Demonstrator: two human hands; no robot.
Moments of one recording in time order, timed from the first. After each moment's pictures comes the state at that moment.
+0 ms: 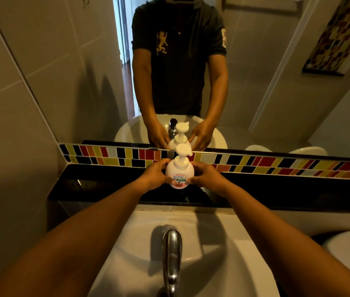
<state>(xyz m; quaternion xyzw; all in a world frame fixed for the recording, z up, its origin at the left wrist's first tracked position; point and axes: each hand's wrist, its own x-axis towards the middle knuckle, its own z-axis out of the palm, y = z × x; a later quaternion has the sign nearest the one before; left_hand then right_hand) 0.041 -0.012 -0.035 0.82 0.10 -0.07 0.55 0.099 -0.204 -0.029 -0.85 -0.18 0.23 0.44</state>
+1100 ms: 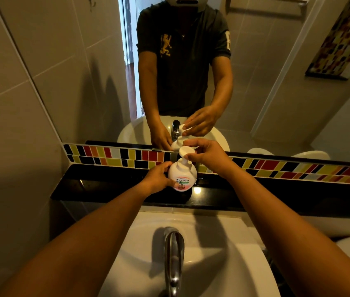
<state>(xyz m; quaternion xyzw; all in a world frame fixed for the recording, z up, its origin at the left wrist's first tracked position) 0.039 -0.012 -0.042 0.82 0.11 -0.07 0.56 0.103 -0.185 0.041 -0.82 -0.24 0.15 0.50</state>
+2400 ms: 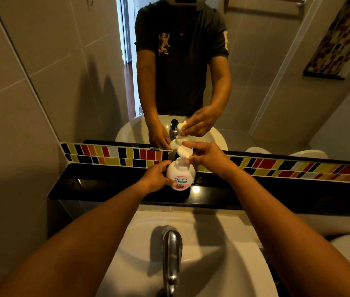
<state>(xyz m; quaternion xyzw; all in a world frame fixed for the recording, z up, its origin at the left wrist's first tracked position) 0.037 -0.011 -0.040 0.82 0.10 -0.07 0.57 0.094 -0.195 0.047 -0.82 -0.25 0.19 0.48</state>
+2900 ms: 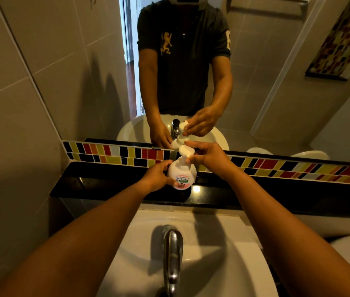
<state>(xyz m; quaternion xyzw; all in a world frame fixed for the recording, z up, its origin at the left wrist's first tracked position) 0.036 -0.012 -0.039 0.82 0.11 -0.07 0.56 0.095 -0.192 0.041 -0.82 -0.23 0.18 0.50</state>
